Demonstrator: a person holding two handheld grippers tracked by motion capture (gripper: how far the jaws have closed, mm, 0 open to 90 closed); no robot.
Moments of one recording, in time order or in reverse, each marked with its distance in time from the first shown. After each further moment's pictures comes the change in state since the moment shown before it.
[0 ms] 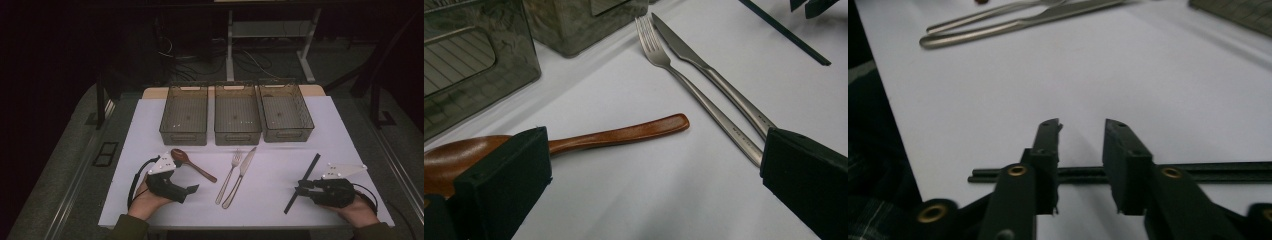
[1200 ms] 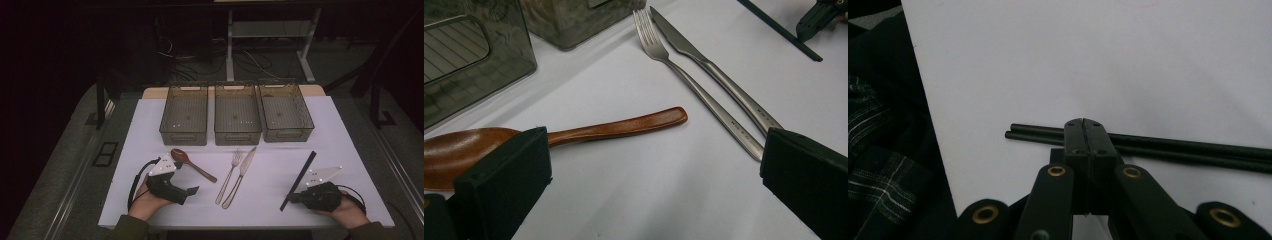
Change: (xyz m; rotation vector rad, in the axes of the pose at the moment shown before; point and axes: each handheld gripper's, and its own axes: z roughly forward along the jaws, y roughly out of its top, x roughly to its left) left arm -0.001 -0.003 0.001 0.005 -0.007 -0.005; right arm 0.011 0.003 0.027 0.146 0.114 -0.092
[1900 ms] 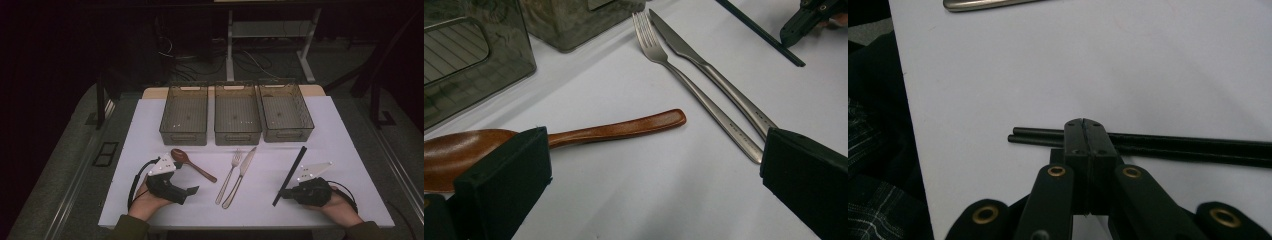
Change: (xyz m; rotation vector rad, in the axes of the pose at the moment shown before) left arm 0.000 0.000 0.000 -0.008 -0.003 -0.009; right arm -0.003 0.016 0.016 -0.017 0.009 -0.001
